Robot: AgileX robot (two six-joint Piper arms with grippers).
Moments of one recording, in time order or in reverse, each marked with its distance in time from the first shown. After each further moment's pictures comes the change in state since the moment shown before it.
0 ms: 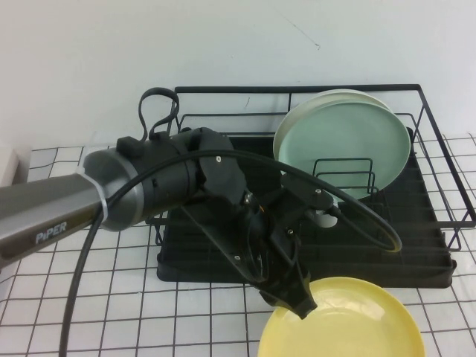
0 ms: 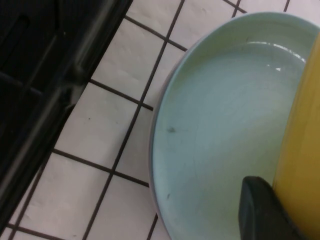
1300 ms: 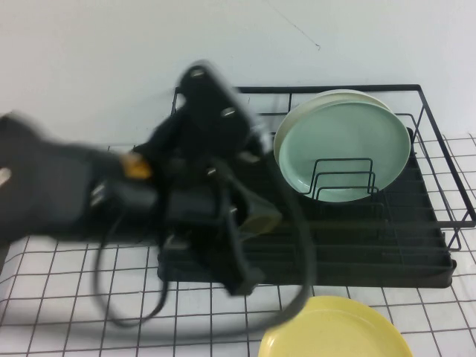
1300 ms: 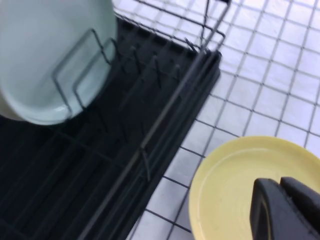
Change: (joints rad) right arm 0.000 0.000 0.000 0.000 0.000 0.000; left arm 0.000 -0.567 0.222 0.053 -0.271 -0.013
